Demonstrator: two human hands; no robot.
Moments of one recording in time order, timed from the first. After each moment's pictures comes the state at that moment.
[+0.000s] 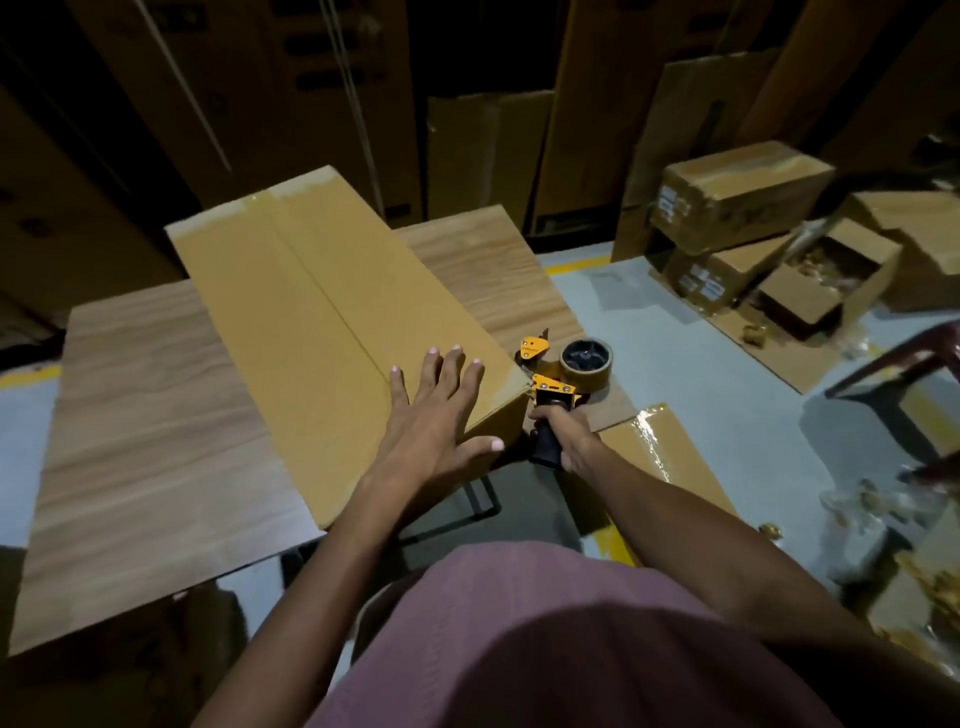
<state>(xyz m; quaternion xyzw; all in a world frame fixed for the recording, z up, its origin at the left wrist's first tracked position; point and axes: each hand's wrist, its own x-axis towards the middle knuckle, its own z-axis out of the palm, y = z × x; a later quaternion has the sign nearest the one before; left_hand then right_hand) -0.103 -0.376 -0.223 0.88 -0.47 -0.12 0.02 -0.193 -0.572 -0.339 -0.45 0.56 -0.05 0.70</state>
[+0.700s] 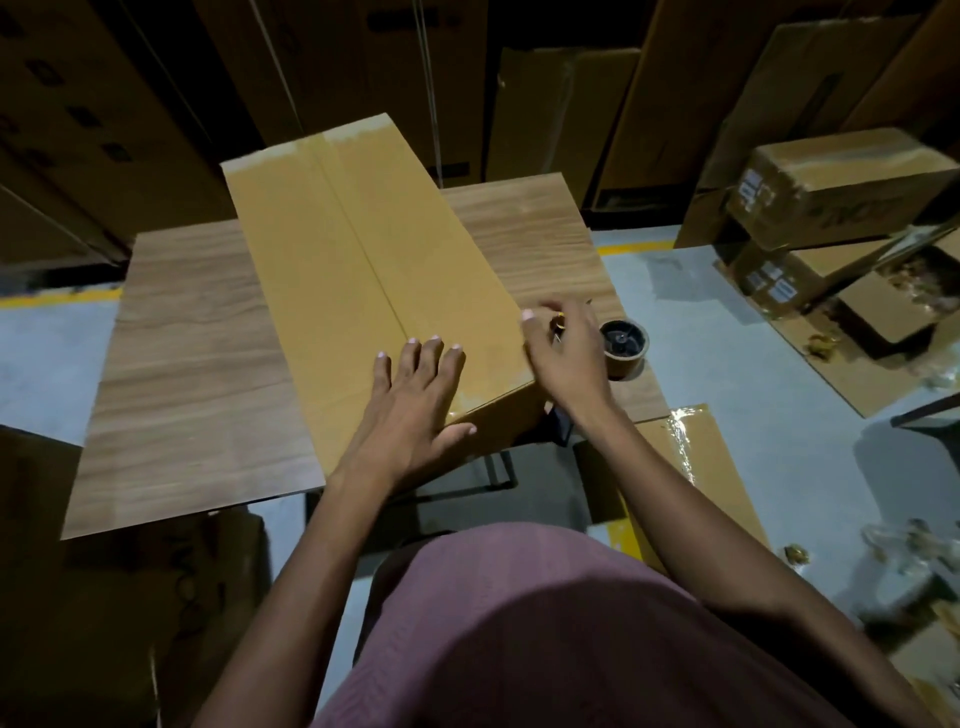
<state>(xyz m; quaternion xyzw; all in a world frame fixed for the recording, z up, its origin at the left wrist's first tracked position) -0.112 -0.336 -0.219 0.91 -0.40 -0.11 0.03 -0.167 -0.539 -0.222 -0.83 0.26 -0.18 0.46</state>
